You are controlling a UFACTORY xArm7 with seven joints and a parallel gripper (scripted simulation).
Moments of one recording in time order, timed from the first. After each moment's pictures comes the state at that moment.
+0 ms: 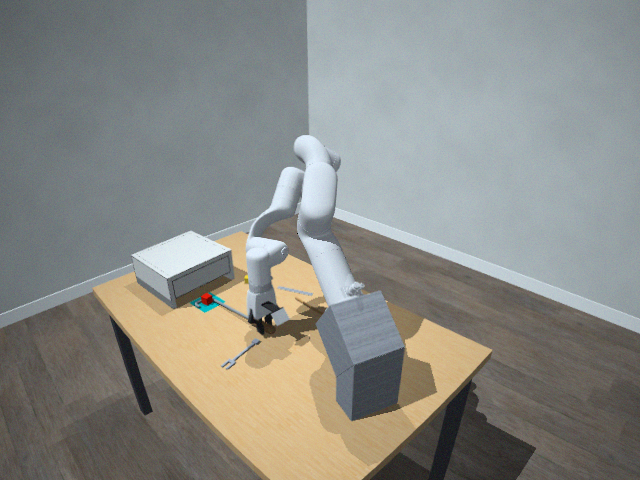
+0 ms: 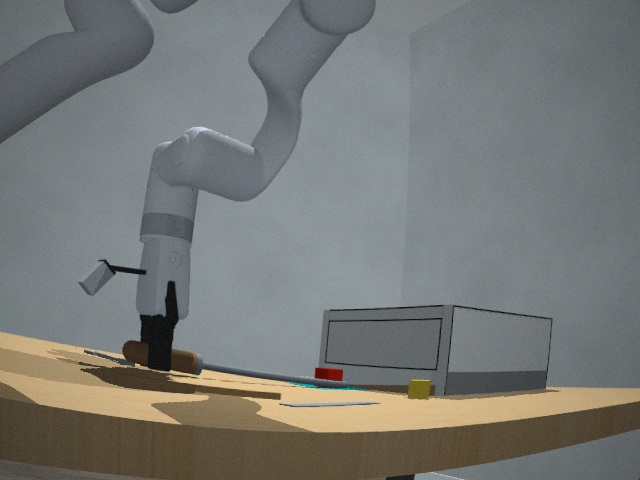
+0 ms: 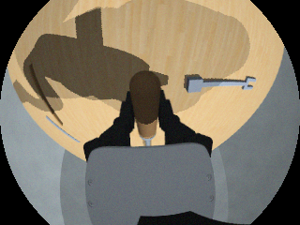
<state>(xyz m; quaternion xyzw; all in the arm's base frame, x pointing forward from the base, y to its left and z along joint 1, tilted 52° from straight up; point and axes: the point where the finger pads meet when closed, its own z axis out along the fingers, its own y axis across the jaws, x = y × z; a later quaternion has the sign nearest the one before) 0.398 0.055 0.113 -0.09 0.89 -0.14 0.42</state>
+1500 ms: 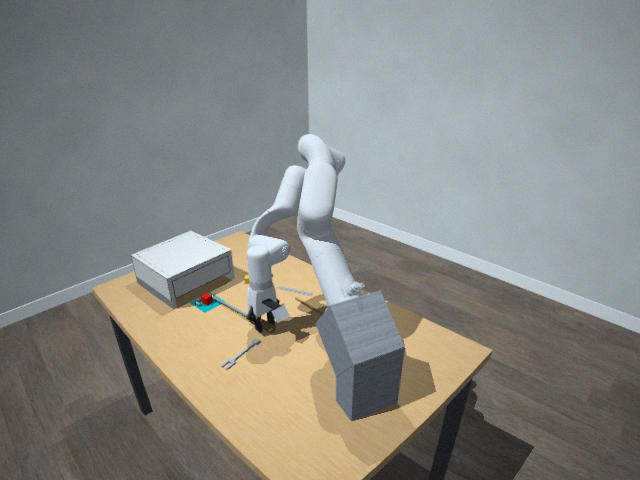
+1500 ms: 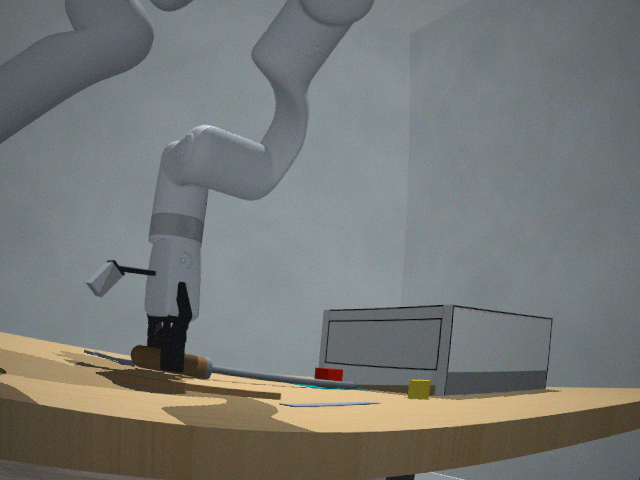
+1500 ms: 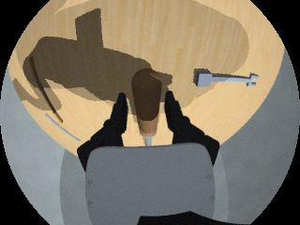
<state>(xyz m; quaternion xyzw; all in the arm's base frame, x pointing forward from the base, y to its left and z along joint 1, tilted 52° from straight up) 0.405 0.047 0.124 -0.09 0.89 -0.14 0.42</state>
